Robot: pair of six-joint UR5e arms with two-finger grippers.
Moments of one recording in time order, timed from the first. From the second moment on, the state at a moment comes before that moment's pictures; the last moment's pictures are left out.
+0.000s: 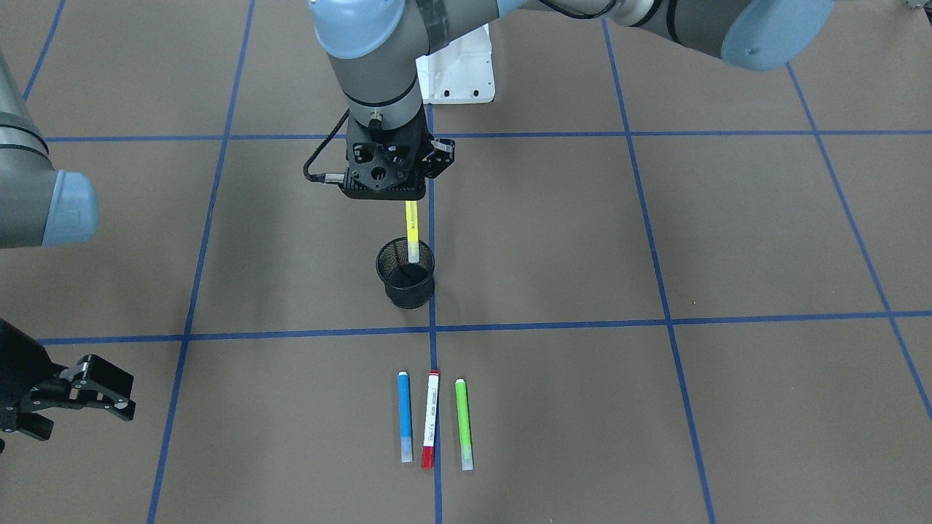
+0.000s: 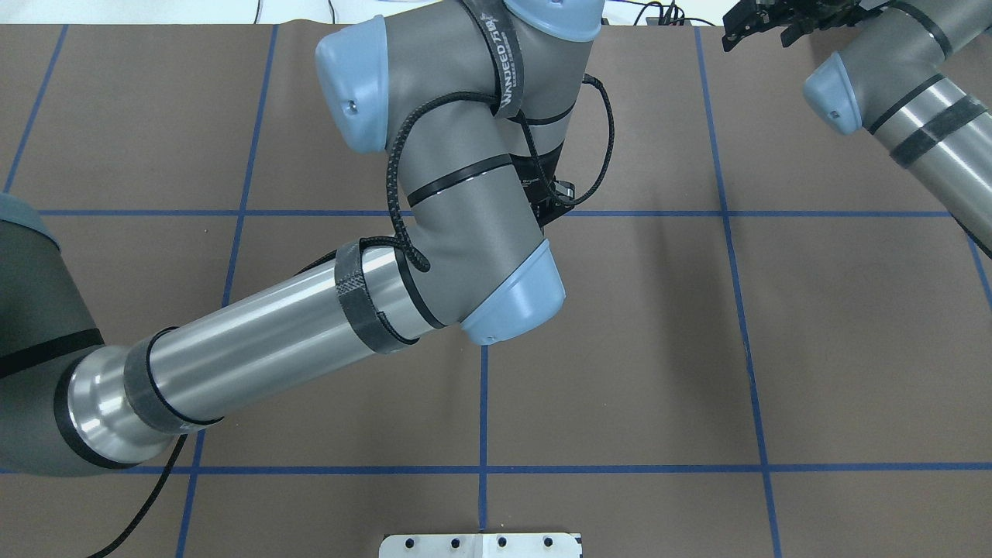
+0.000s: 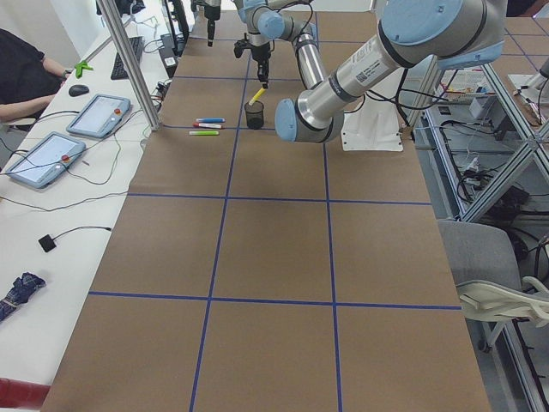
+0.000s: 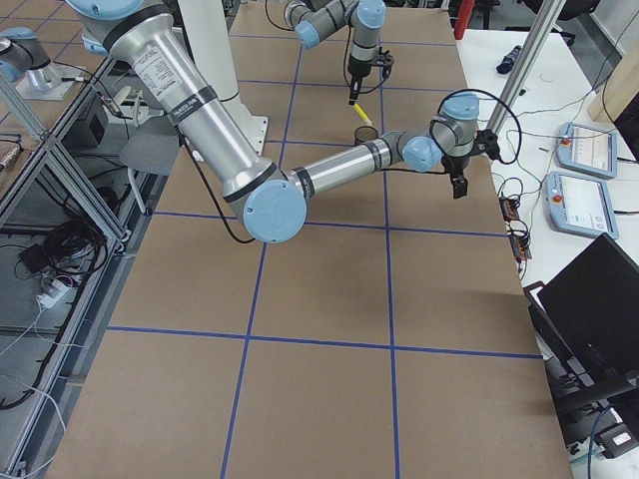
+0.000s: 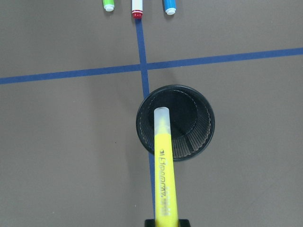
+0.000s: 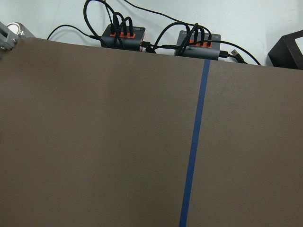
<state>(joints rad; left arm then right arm) -0.62 -2.75 -1.47 -1.08 -2.04 -0.97 1.17 -0.92 1.29 -1.22 2.21 0.60</state>
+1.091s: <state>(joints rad) -0.72 -2.48 -1.38 -1.72 -1.61 -1.02 1.17 -0.92 1.29 -1.22 2.20 0.60</state>
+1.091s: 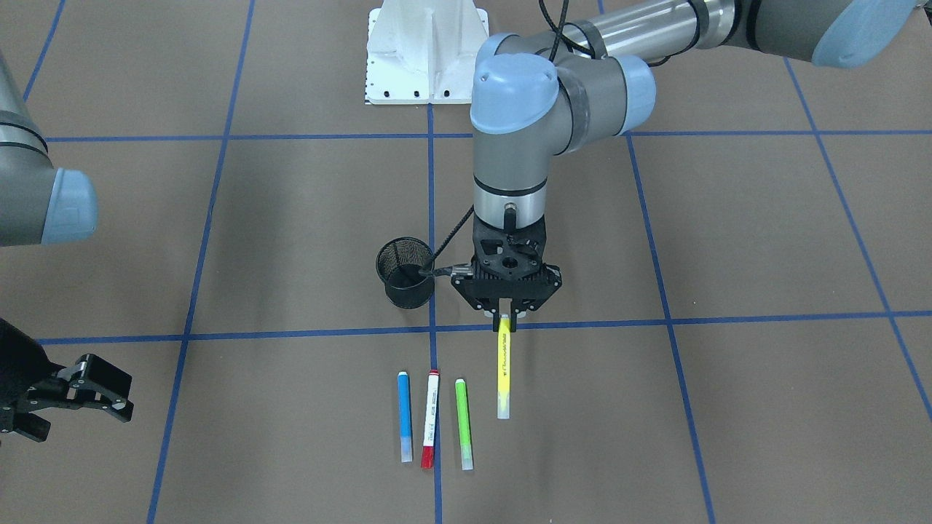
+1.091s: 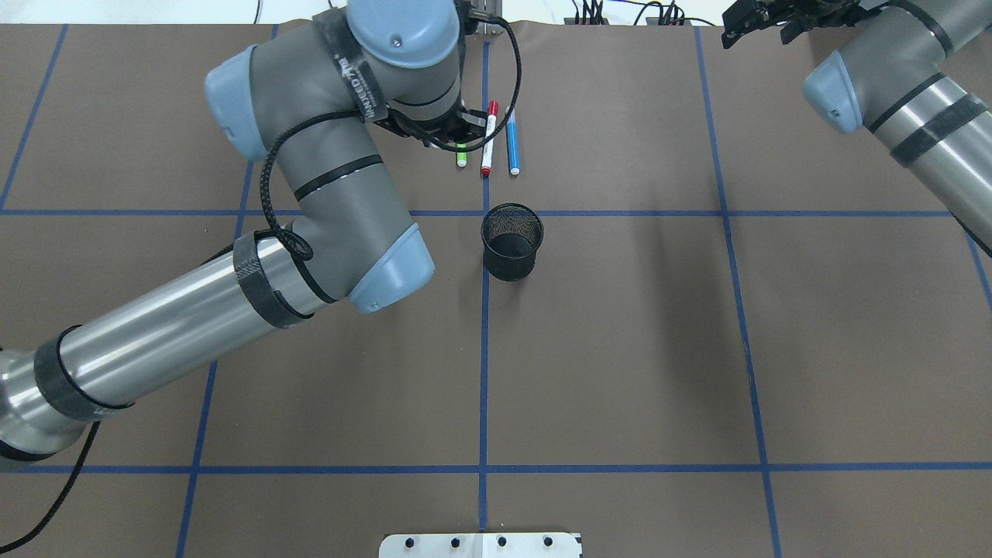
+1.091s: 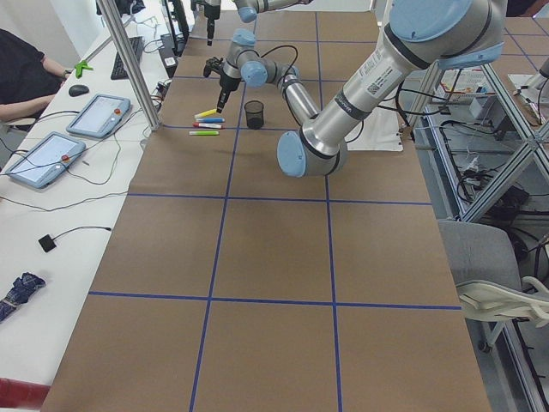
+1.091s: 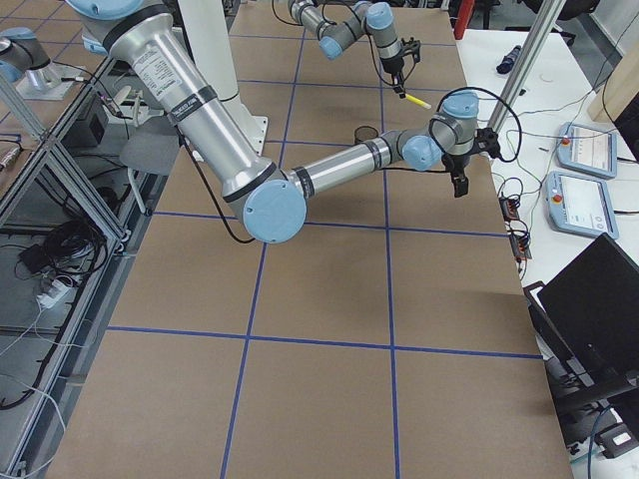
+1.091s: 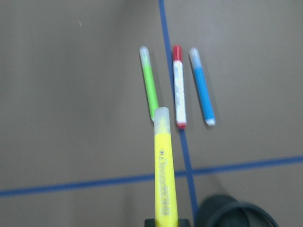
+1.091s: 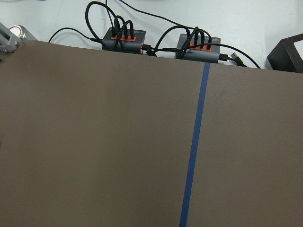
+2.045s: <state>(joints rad) -0.65 -2.54 -1.02 -2.08 -1.40 -1.16 1.17 -0.92 1.29 -1.21 2.19 0.60</state>
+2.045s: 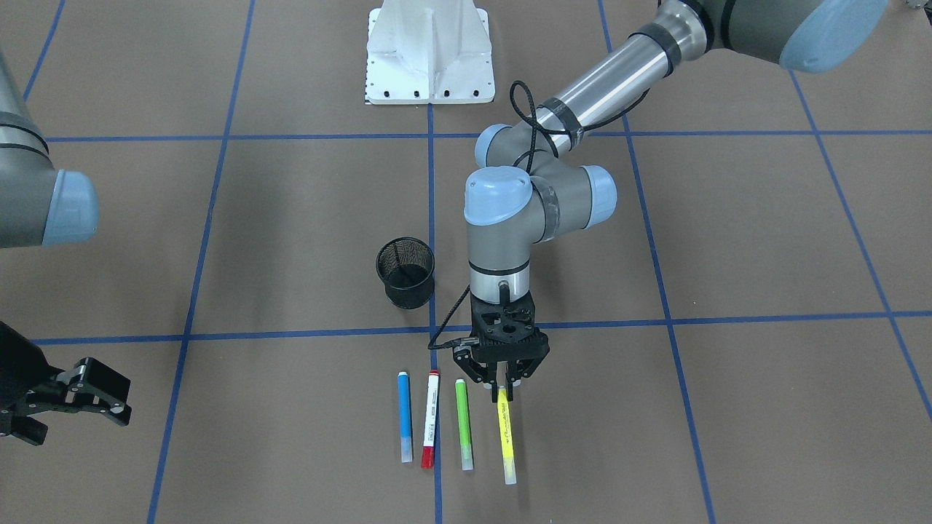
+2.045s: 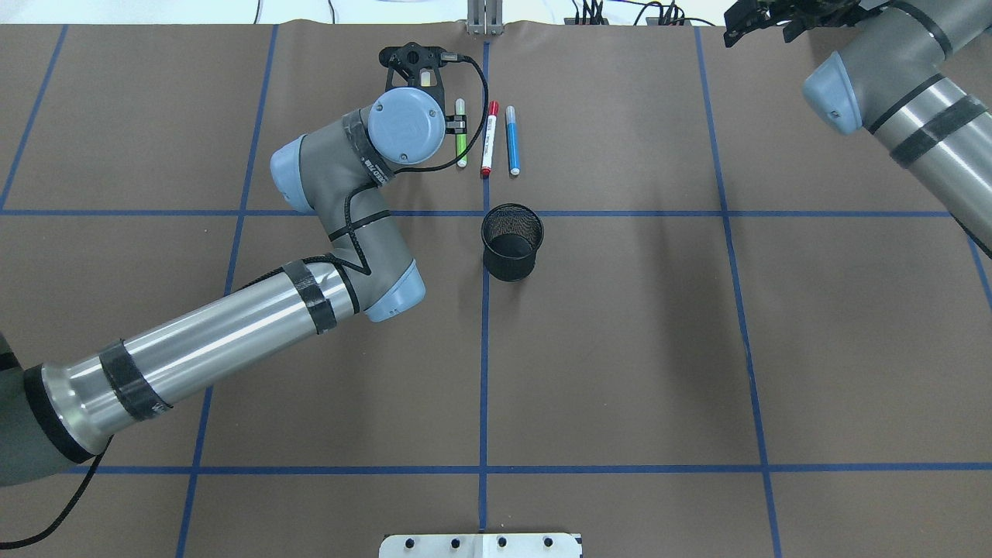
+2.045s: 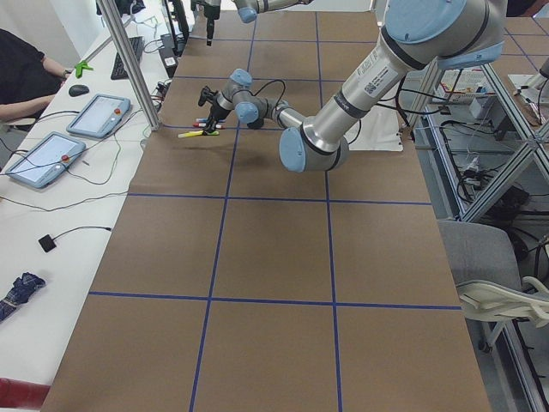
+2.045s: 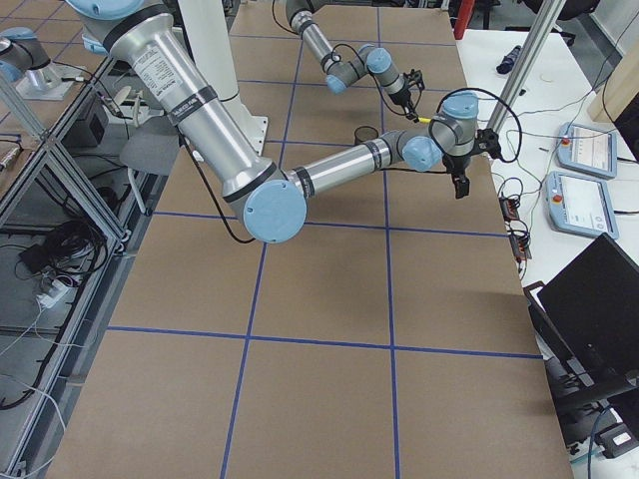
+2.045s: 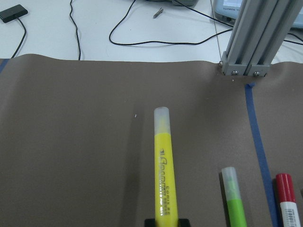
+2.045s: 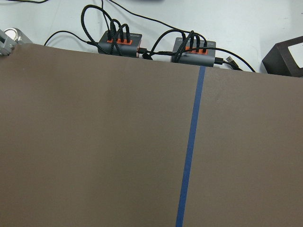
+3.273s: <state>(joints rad) -0.83 -2.50 -1.13 -1.92 -1.70 -1.01 1.19 -0.93 1.28 -1.32 2.19 0.60</state>
